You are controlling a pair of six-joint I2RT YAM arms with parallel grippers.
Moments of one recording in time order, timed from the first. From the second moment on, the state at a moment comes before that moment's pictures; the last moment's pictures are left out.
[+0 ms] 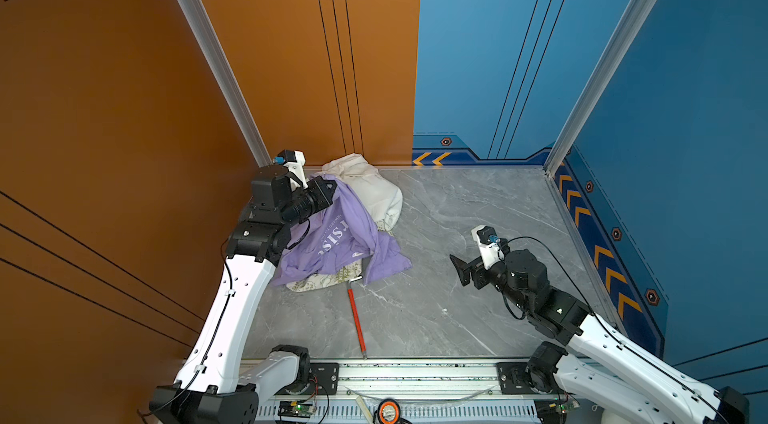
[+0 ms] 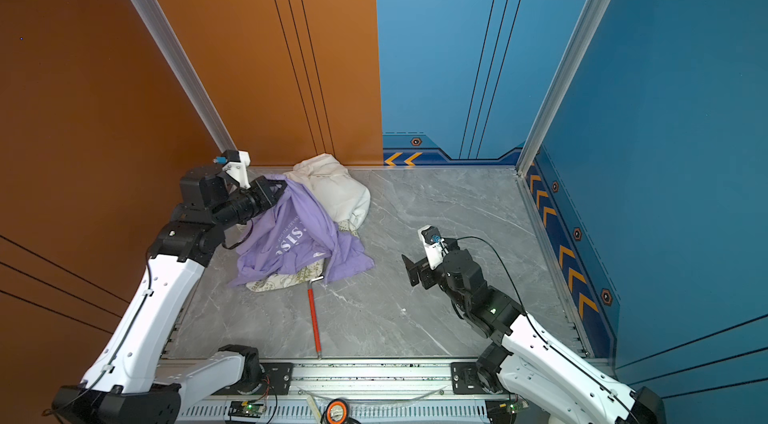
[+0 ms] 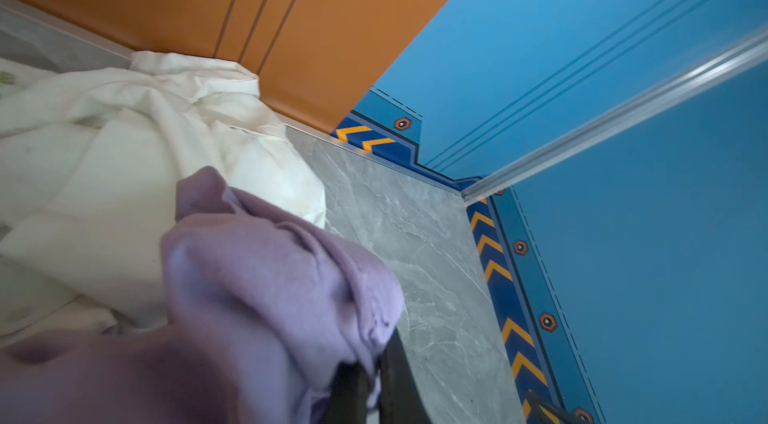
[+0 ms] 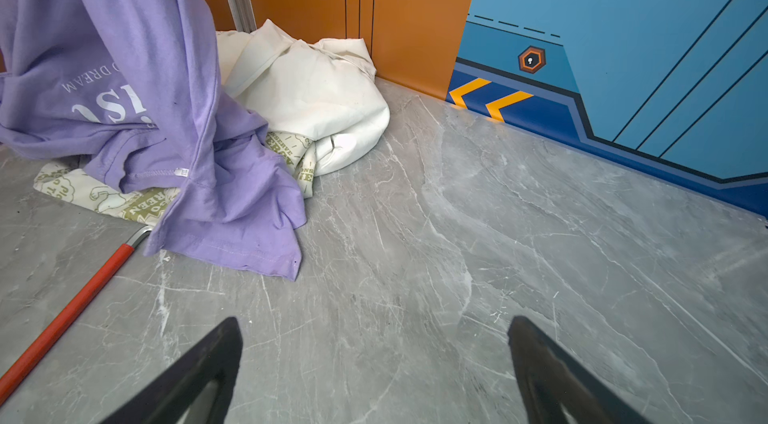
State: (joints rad) left arm -0.14 1.12 1.29 -0.51 0.36 -0.63; right arm 0.73 0.76 0.60 -0.19 0.19 0.04
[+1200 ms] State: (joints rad) left arm -0.57 1.05 1.07 -0.48 0.61 0.10; right arm 0.83 1.00 0.89 -0.16 -0.07 0.06
